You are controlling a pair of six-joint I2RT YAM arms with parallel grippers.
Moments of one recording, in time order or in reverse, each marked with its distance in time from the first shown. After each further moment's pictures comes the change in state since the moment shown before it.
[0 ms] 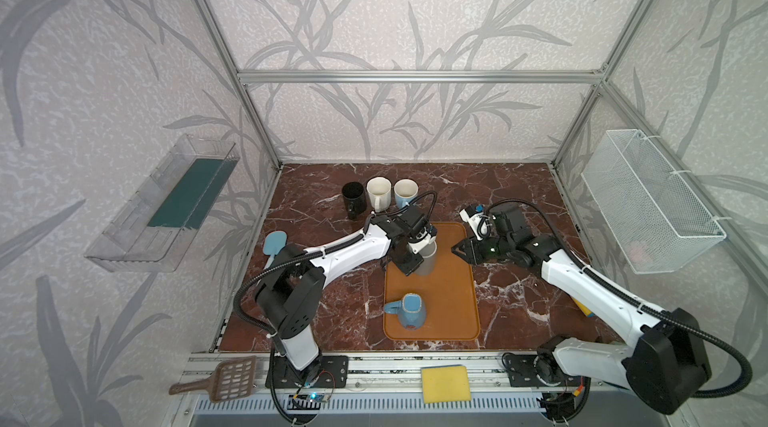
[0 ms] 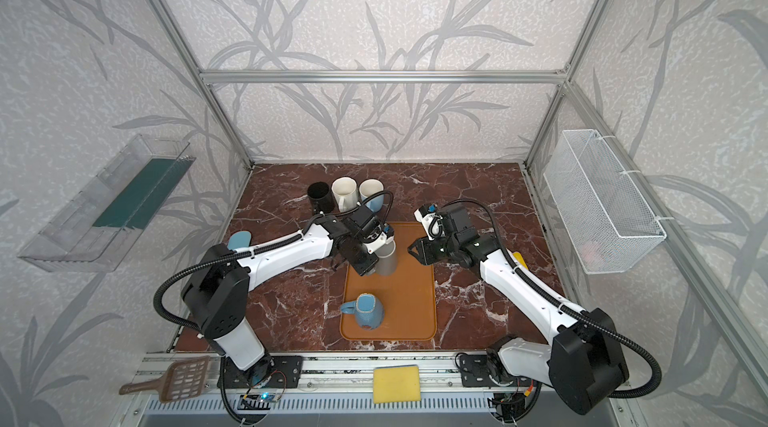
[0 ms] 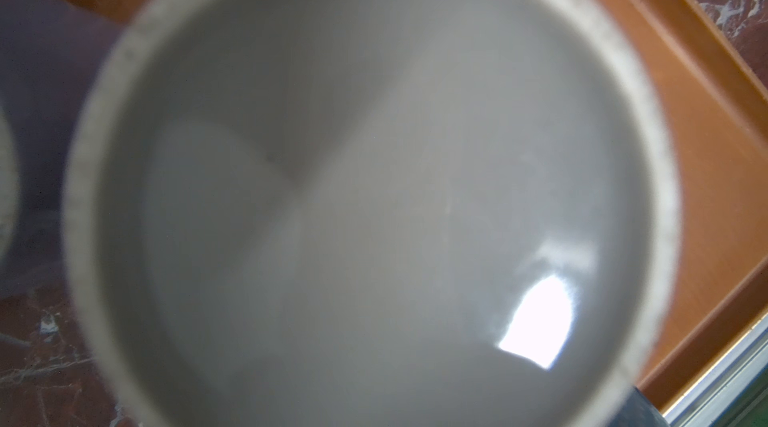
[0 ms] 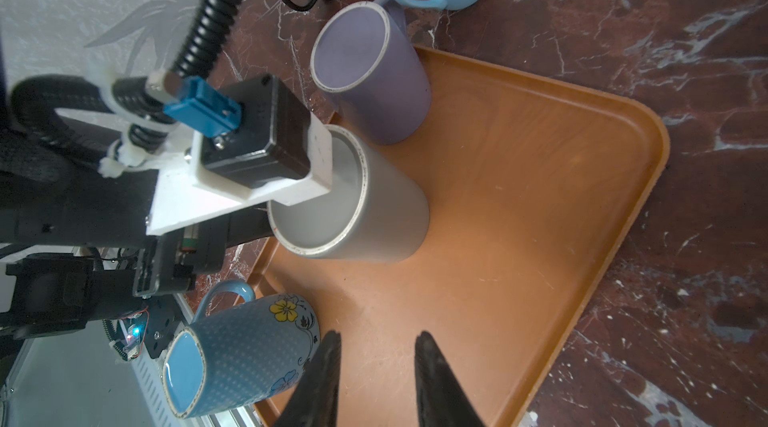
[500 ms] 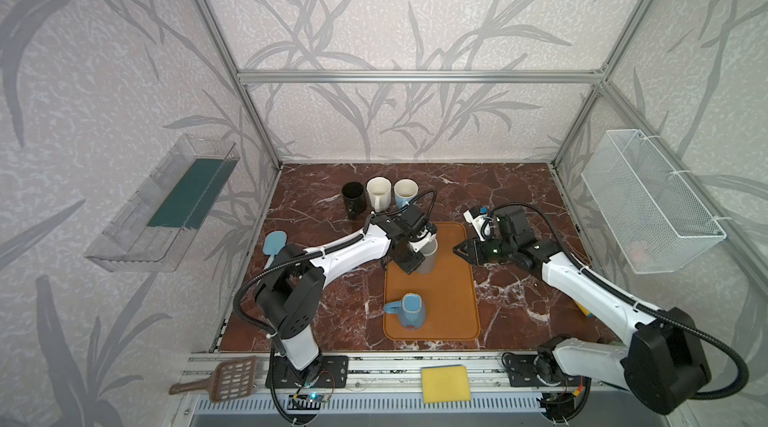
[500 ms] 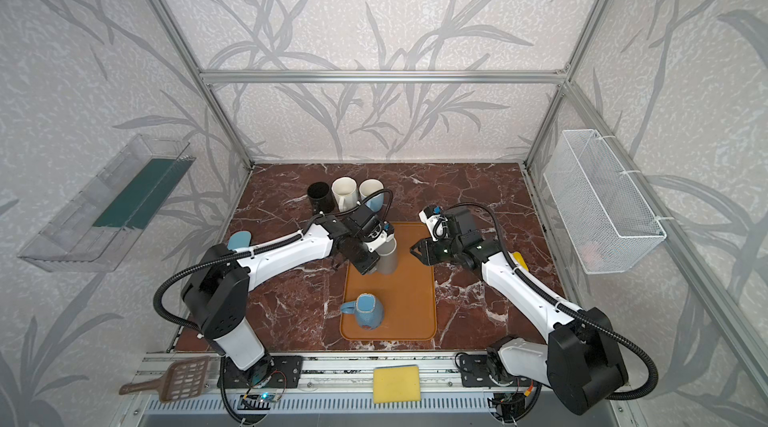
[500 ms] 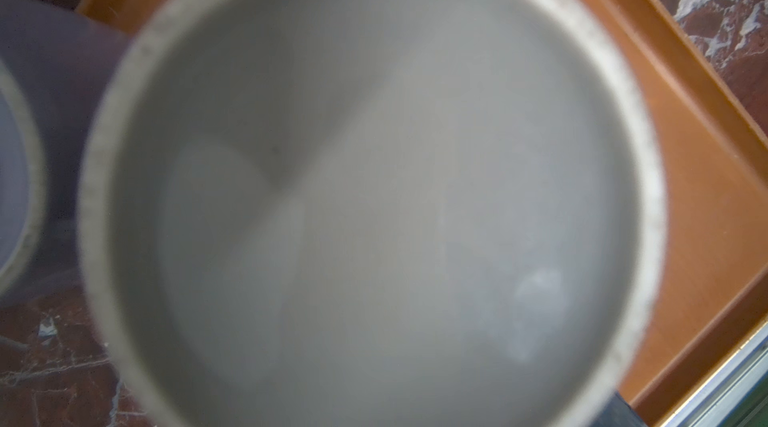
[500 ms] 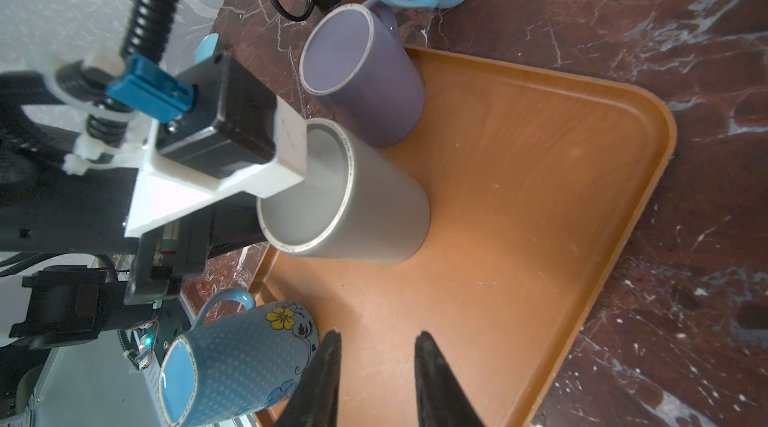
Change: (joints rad) left arm 0.000 -0.010 0.000 0.031 0.000 -0.040; right arm -0.048 0.000 -0.074 0.093 -0.058 0.030
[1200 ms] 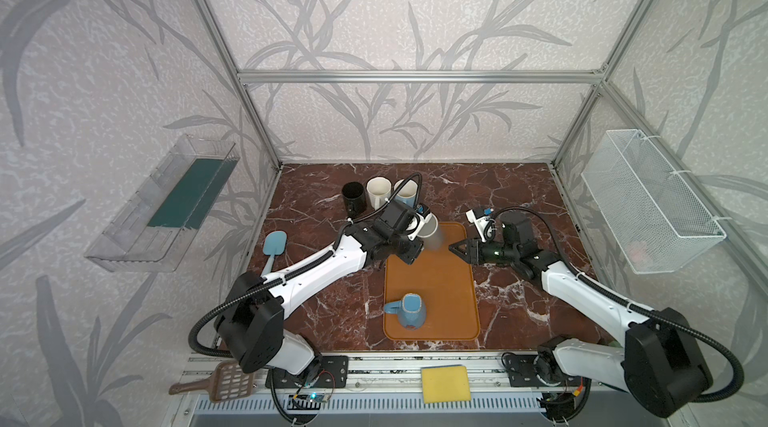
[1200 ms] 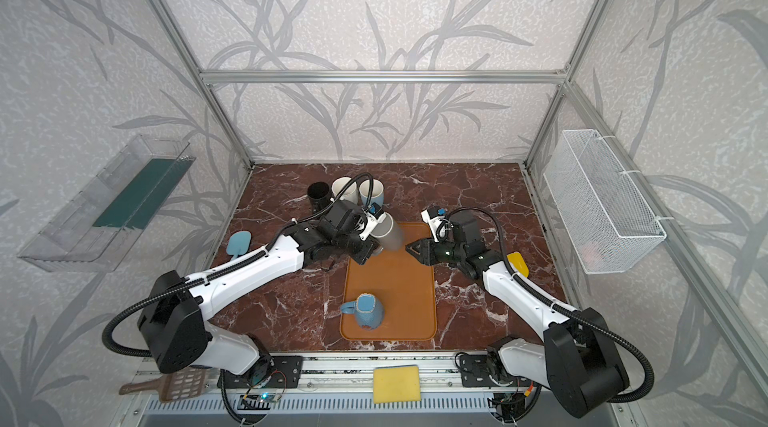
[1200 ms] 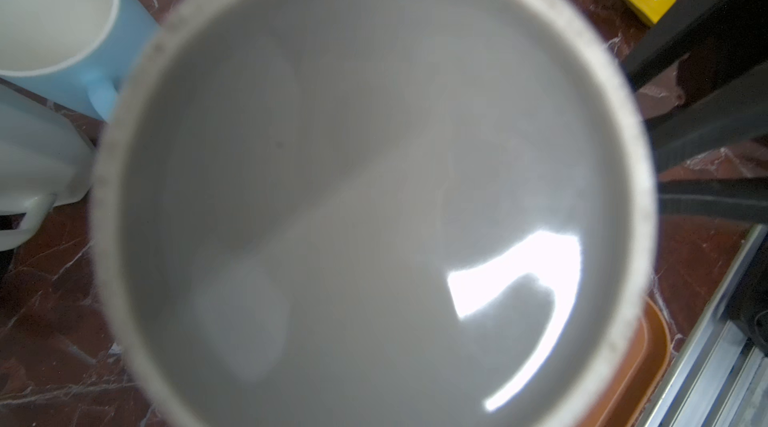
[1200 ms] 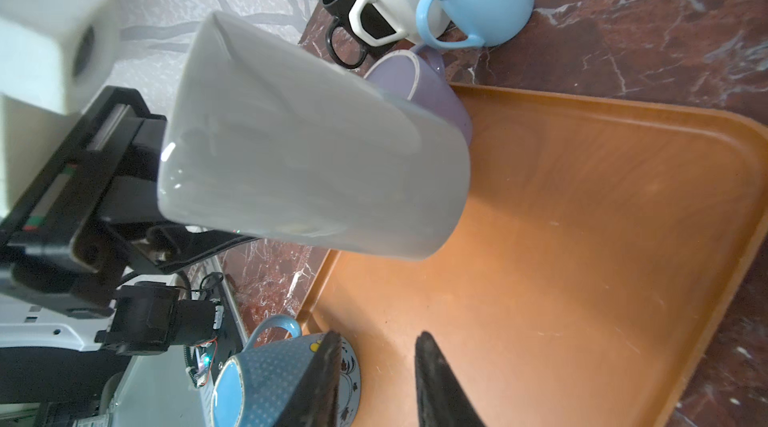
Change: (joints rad) left arm 0.033 -0.239 -0.125 0.264 0.029 -0.140; right arm -0.028 -0.010 -0.151 0.350 -0.159 0.167
